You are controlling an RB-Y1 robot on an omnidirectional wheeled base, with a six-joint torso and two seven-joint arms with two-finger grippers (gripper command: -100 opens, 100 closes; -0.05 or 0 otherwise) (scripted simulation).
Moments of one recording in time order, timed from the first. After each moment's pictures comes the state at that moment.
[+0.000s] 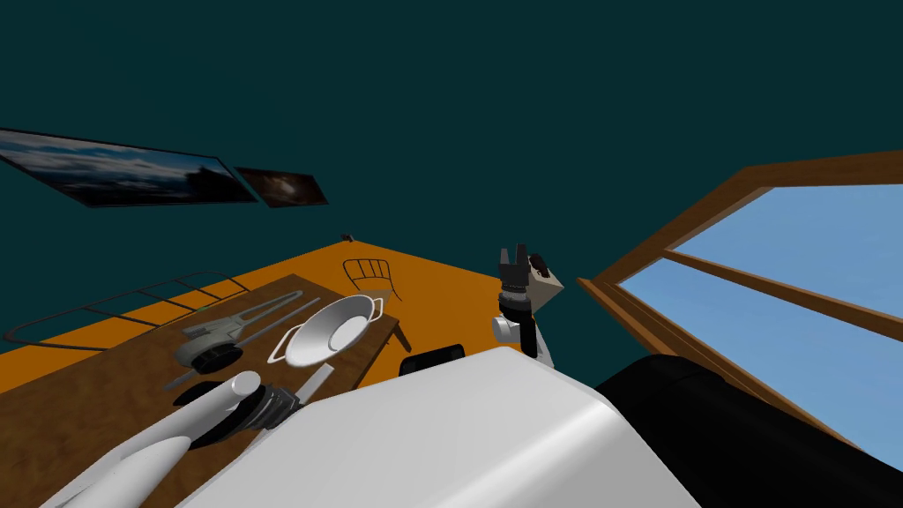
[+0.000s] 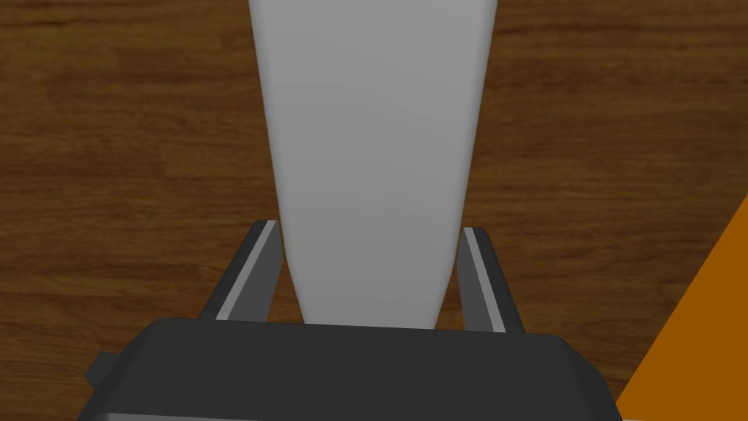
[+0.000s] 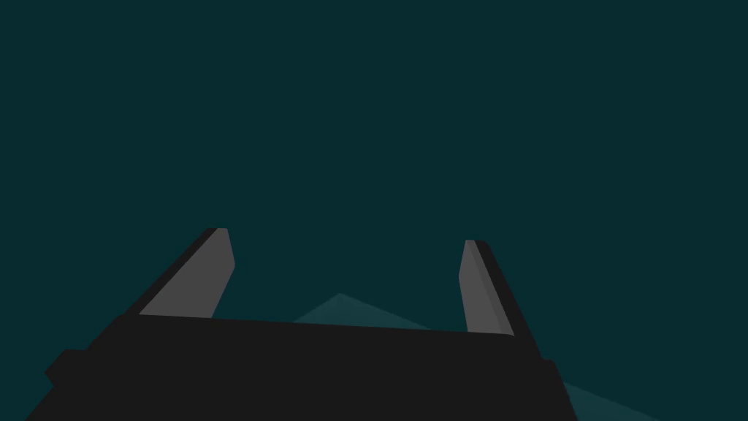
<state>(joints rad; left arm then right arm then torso) 0.01 0.66 0.22 -0.78 0.78 1.06 0.37 0.47 0.00 -0.05 -2.30 0.02 -0.61 0.06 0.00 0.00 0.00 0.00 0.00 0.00</state>
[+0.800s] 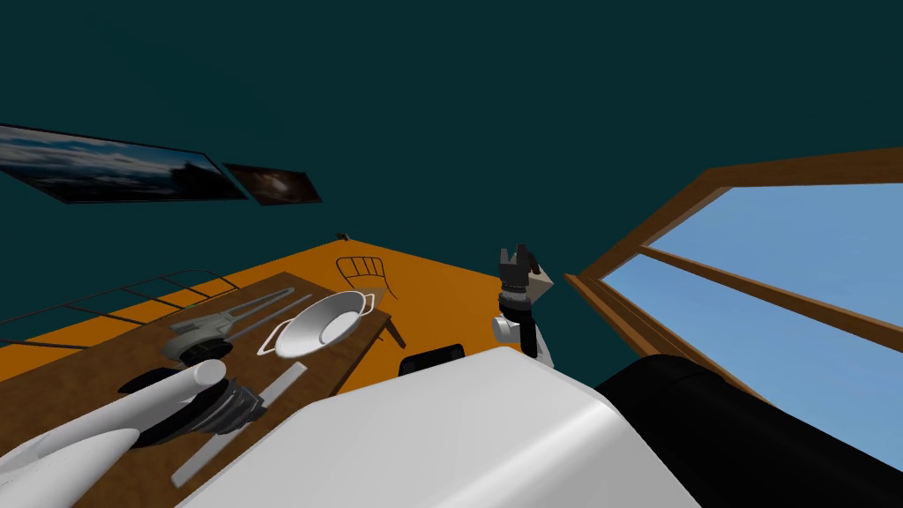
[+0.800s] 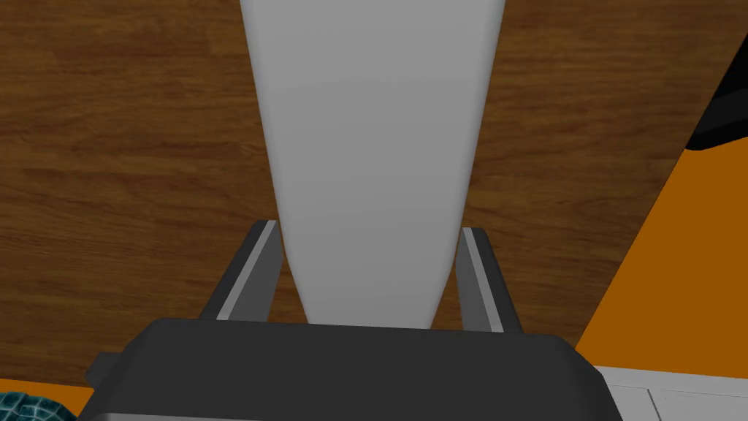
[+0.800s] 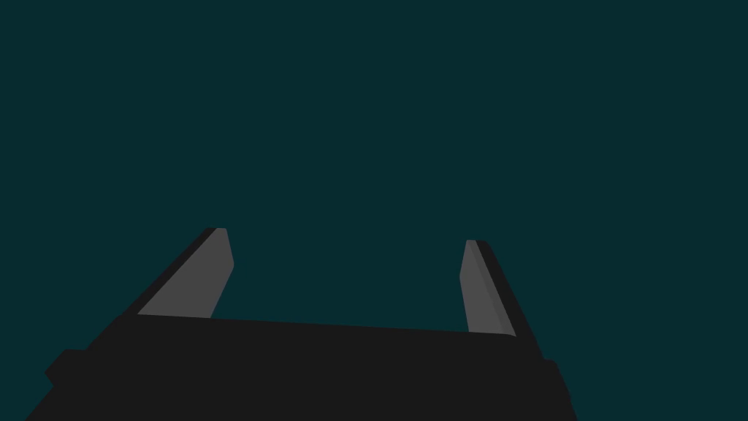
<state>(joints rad) -0.05 0.80 0.24 -0.78 0.72 1.18 0.38 0.47 0.00 -0.05 -2.30 0.02 -0.61 0.06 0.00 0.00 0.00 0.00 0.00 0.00</state>
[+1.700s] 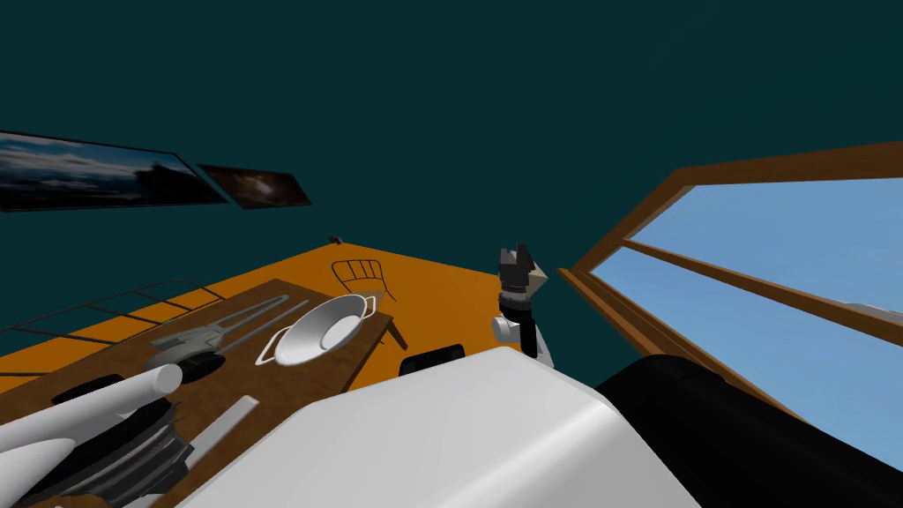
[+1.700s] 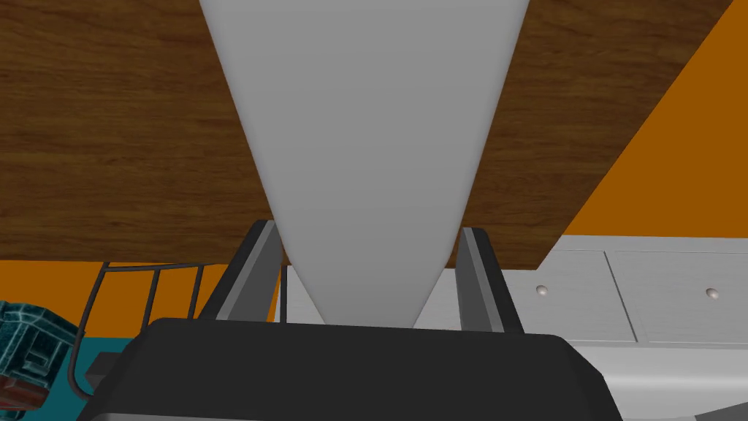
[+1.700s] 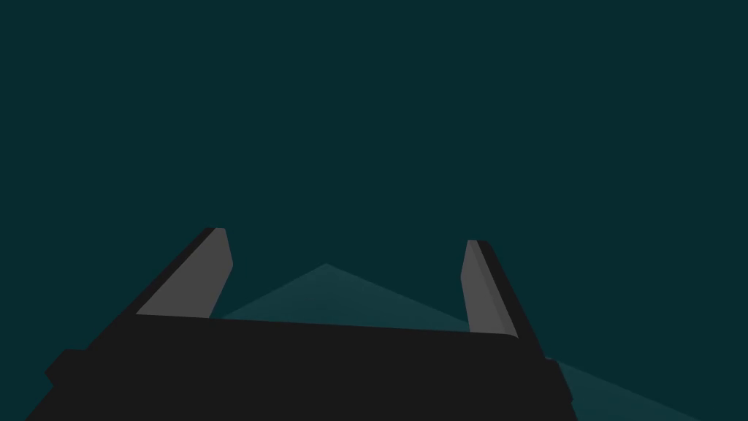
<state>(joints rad) -0.11 0.90 0.24 -0.65 0.59 1.40 0.40 0.47 0.00 -0.05 -2.30 0.02 -0.61 0.06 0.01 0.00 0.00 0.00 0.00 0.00</state>
